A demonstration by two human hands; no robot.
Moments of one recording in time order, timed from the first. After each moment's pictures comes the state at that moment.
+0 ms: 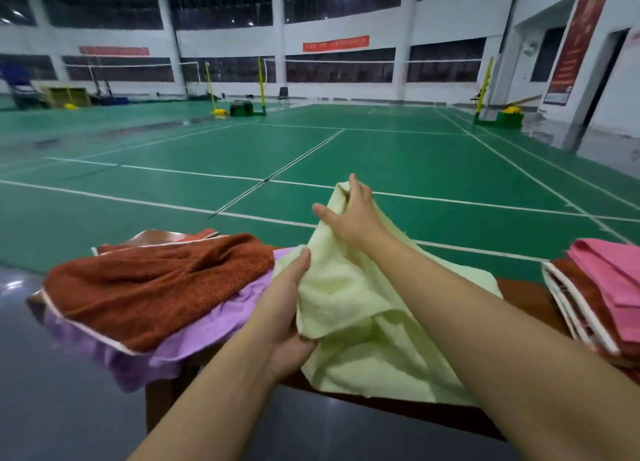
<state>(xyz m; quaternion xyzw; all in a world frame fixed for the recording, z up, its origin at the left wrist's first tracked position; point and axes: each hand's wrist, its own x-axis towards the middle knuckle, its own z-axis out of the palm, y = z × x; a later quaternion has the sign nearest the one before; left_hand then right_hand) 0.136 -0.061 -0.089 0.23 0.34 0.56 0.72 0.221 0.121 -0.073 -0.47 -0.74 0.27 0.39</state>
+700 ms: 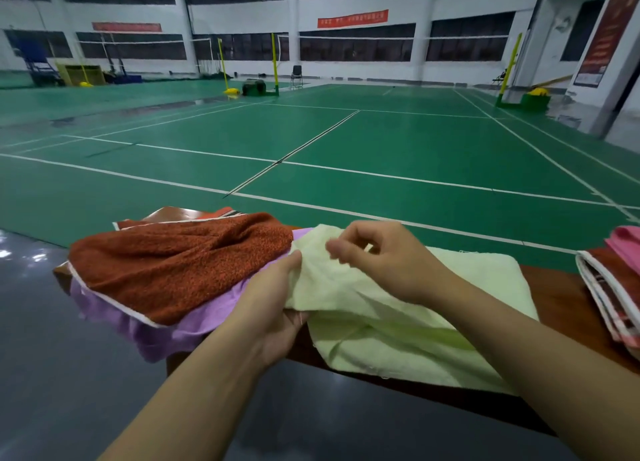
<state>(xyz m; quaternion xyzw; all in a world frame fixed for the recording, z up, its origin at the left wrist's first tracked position) 0.104 -0.075 -0.096 0.17 0.44 0.64 0.61 0.257 0.004 -0.077 -0.31 -0.83 0.32 0.33</state>
